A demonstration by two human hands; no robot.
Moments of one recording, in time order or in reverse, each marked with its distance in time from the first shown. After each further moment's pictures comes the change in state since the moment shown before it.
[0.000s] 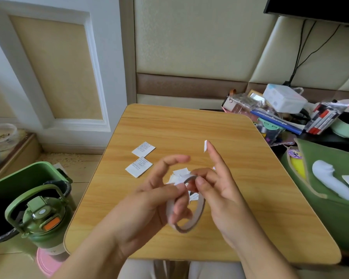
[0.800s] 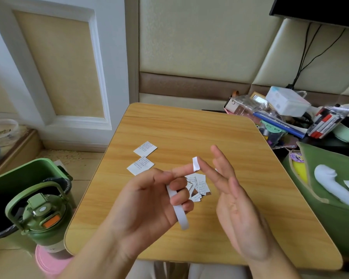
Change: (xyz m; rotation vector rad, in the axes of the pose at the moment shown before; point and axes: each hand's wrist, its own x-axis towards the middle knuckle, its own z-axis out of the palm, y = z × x) left_hand 0.003 0.005 0.001 -0.380 0.039 -0.061; right_hand -0.008 -0.009 -0.012 -0.024 -0.150 -0.020
